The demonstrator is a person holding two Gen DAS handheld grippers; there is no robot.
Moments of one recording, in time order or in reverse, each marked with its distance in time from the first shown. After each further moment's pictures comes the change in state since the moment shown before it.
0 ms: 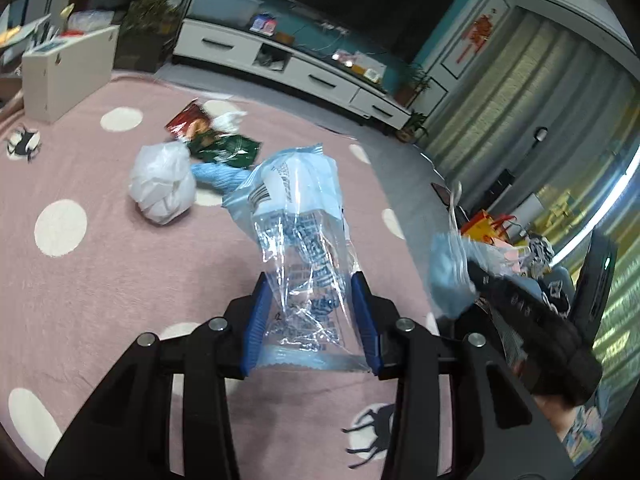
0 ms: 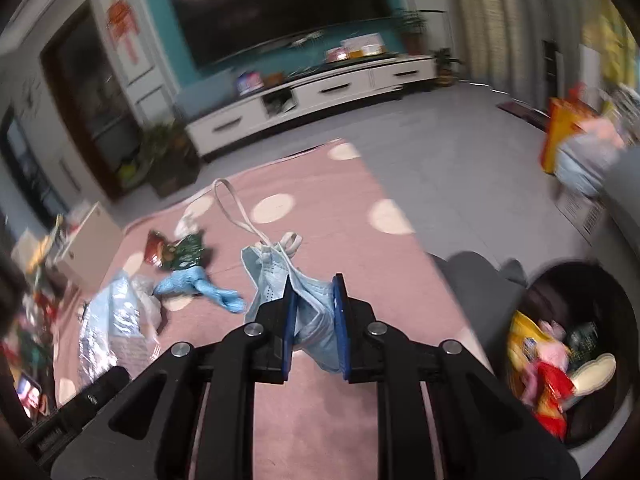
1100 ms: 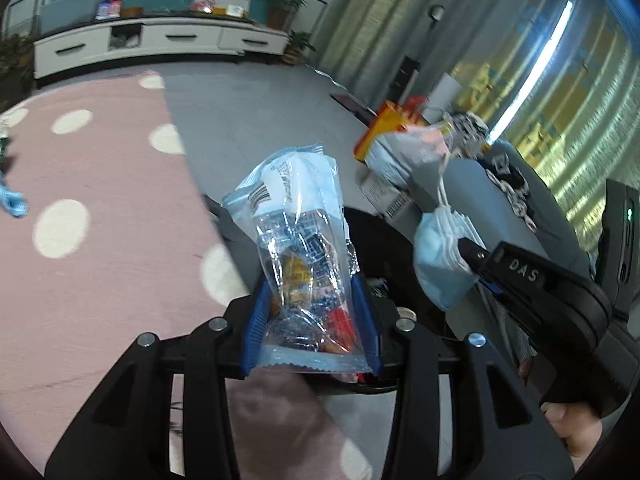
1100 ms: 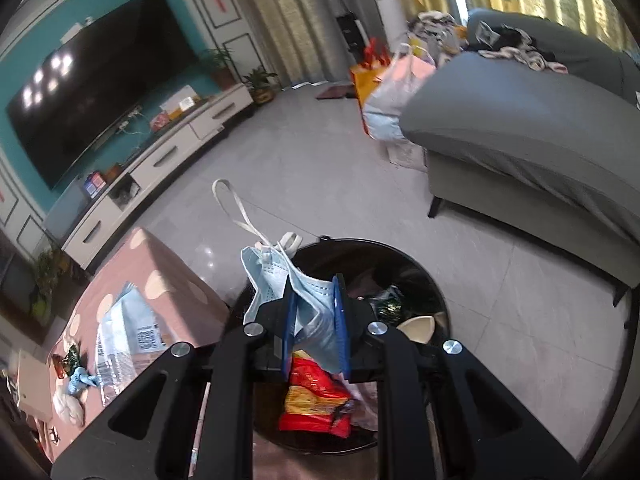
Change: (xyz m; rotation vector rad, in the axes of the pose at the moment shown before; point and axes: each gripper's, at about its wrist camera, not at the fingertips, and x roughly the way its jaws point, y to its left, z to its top) left arm 0.113 -0.227 -0.092 0.358 0.241 -0.231; right arm -0.086 -0.207 -0.025 0.456 -0.111 -0.393
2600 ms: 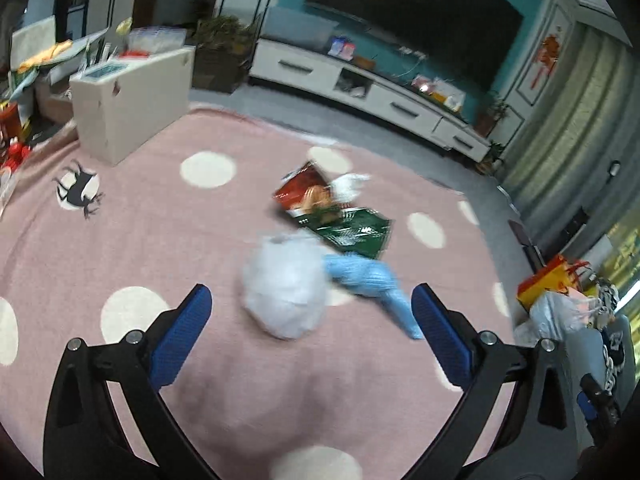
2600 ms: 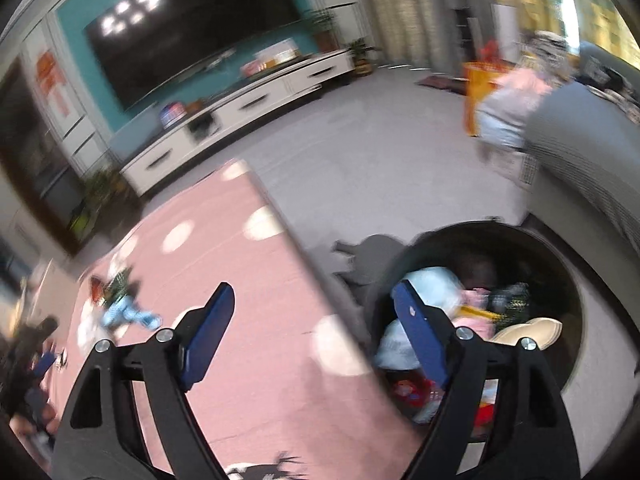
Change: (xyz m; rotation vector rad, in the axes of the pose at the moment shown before) left arm -0.172 0.316 0.019 -0.475 -0.268 0.529; right arm 0.016 0.154 -0.046 -0.336 0.126 0.286
